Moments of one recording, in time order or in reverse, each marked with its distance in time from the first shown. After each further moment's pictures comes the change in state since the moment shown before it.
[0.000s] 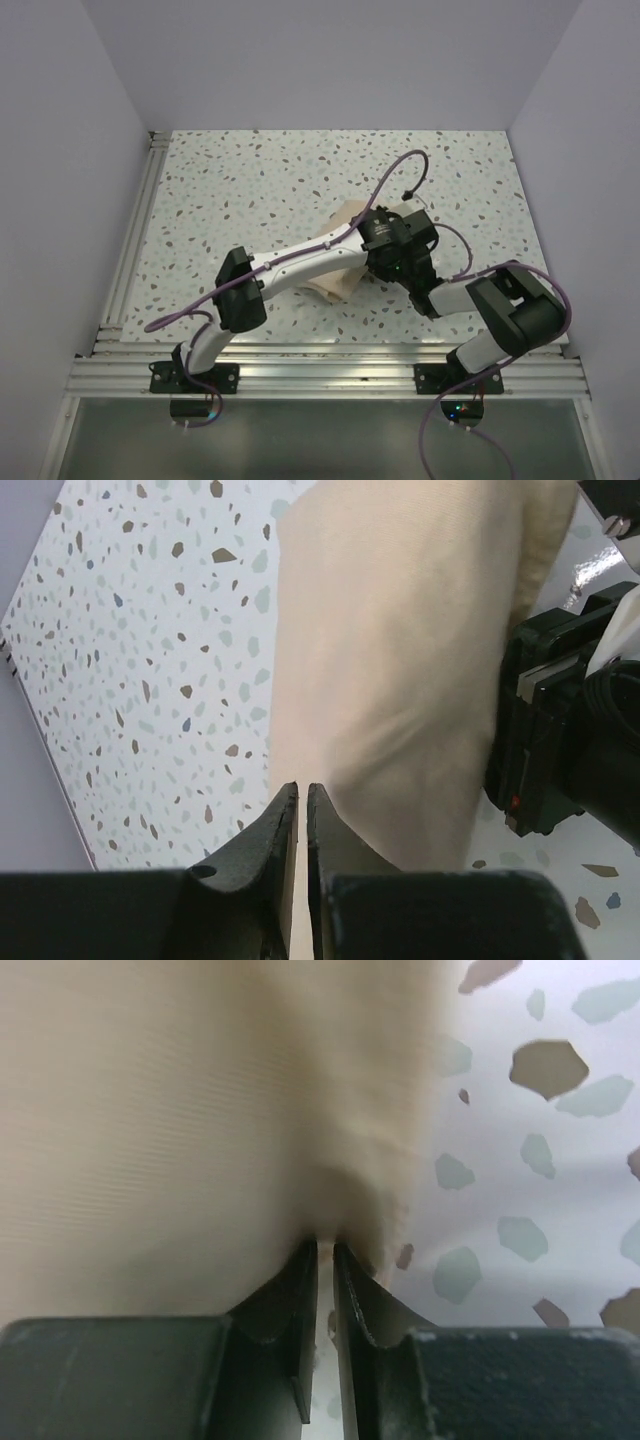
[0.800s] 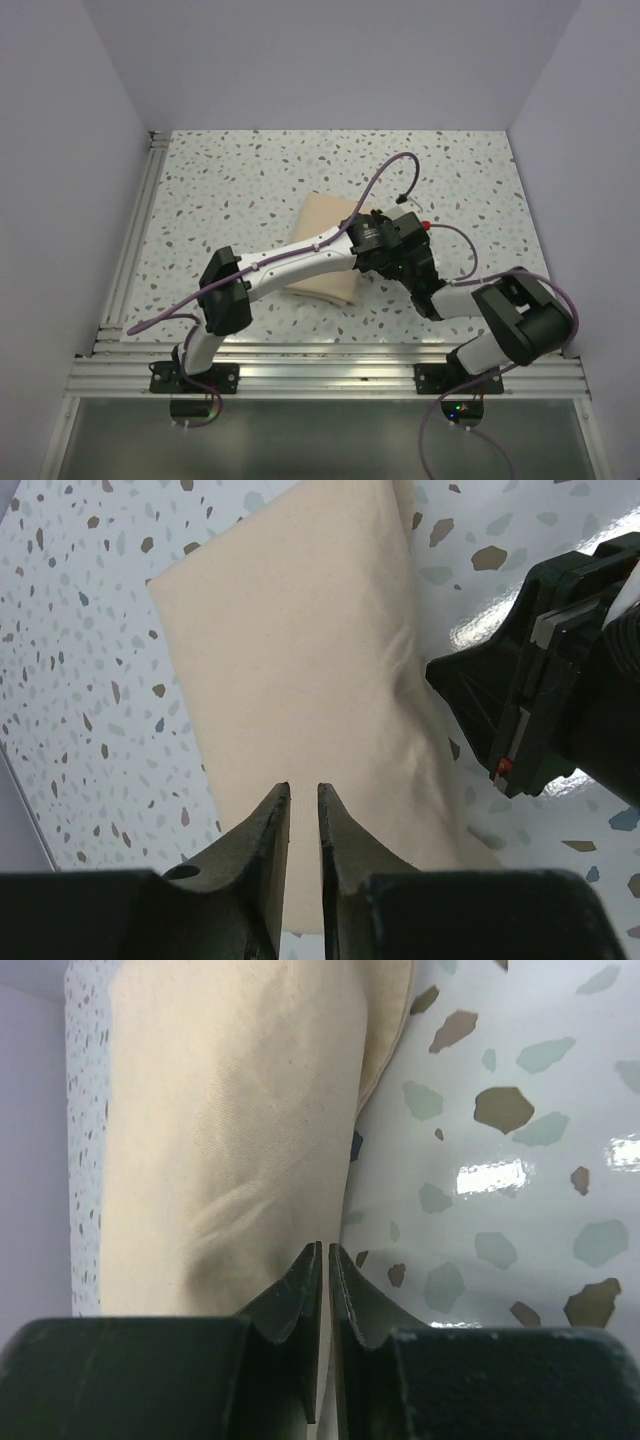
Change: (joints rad) left arm 0.001 -0.119 -0.173 0.114 0.051 0.008; right arm 0.011 -0.001 -0.014 0.061 0.099 0.033
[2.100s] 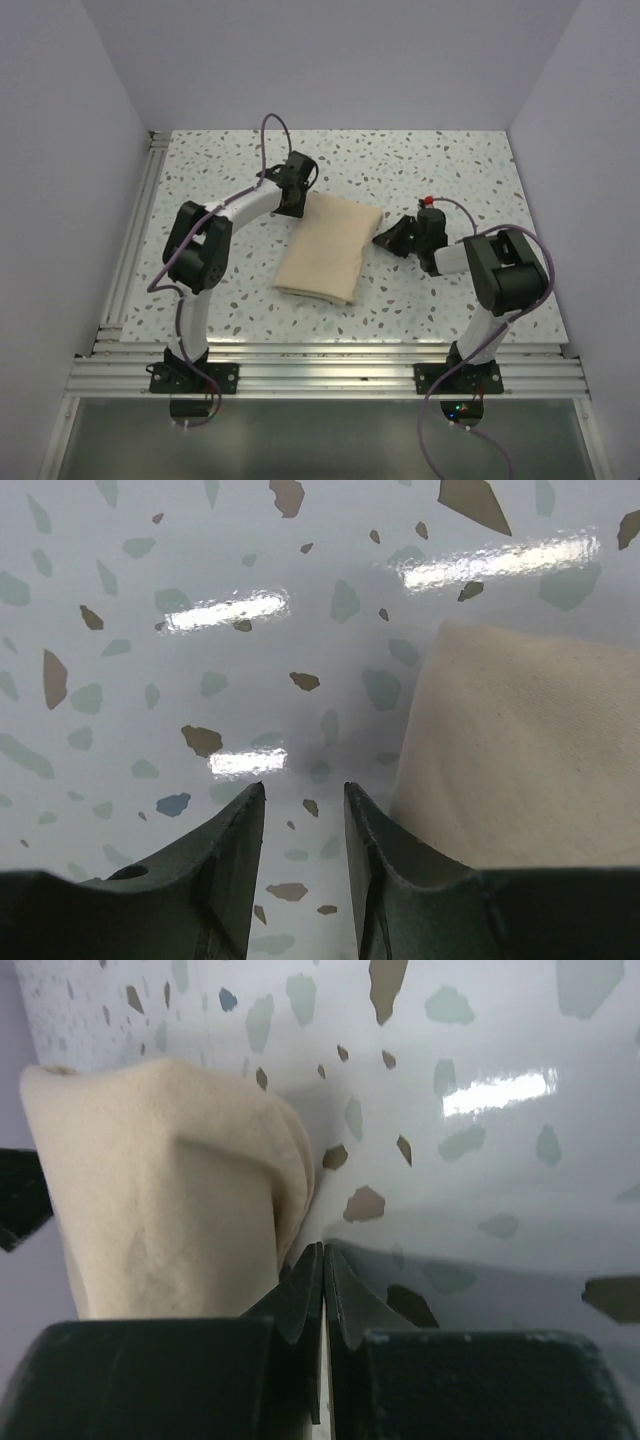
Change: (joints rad) left arm 0.644 0.003 -0.376 0.449 0.428 -0.023; right arm -0.292 0.218 0.302 -0.283 -0.368 -0.118
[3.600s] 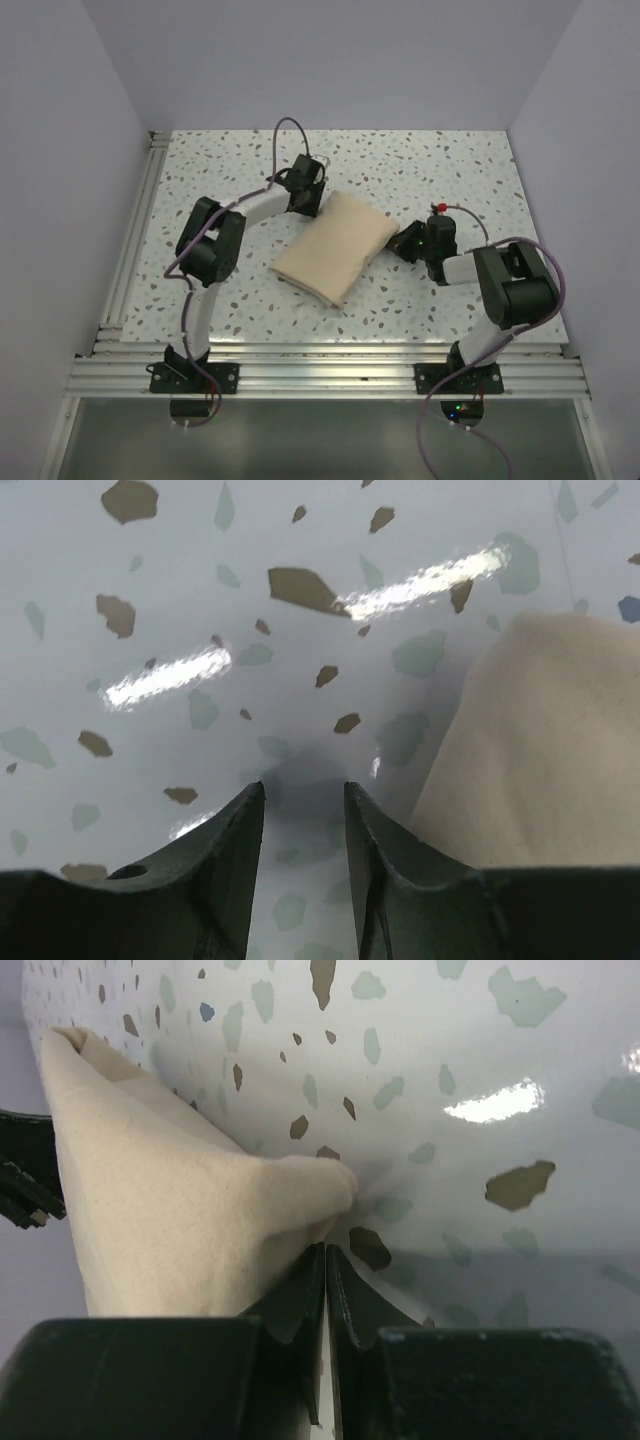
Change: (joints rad) left arm -0.006 0.140 0.042 0.227 0.199 0.096; right arm -0.051 -0.046 -0.100 0.104 -0.006 0.083
